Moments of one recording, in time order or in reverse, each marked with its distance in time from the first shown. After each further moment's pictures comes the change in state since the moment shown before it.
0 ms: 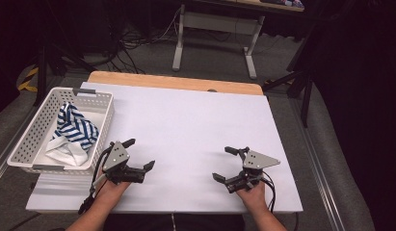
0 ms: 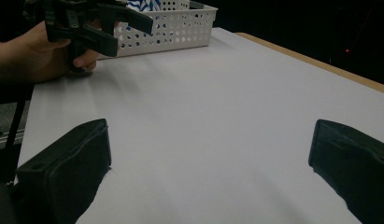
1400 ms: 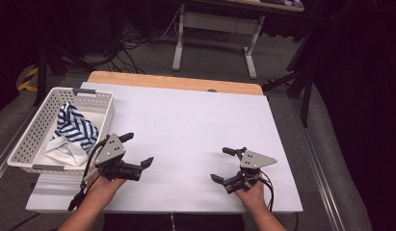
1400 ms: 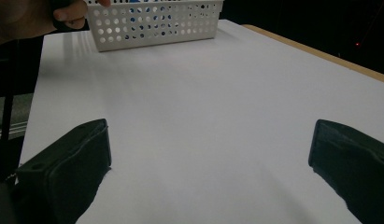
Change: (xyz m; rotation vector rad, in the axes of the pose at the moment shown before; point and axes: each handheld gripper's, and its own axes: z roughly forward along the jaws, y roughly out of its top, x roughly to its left) left arm -0.004 0.048 -0.026 0.026 -0.034 0.041; right arm 0.001 0.000 0.006 0.031 0.020 -0.005
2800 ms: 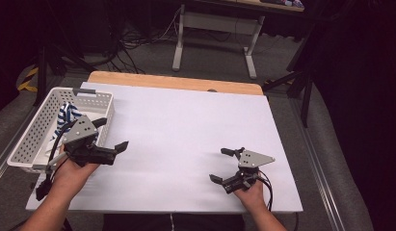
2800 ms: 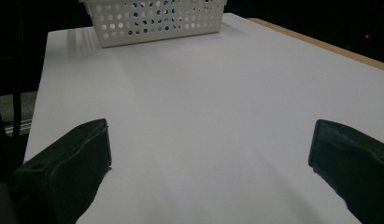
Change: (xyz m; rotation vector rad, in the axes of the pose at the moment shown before) left arm 0.053 0.027 -0.049 0.067 0.076 -0.045; right arm -0.001 0.000 0.004 0.021 0.020 0.014
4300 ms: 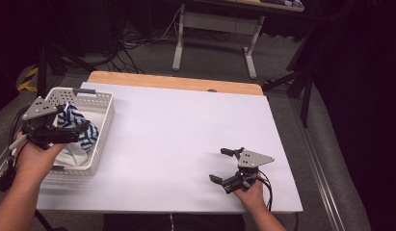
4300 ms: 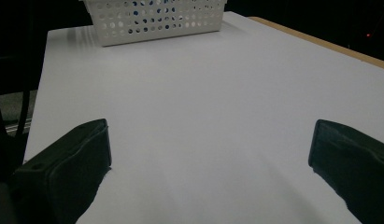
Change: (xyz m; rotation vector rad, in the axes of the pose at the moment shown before) left arm 0.088 -0.014 -0.037 0.089 0.238 -0.135; right arm 0.000 0.000 0.001 0.004 0.002 0.001
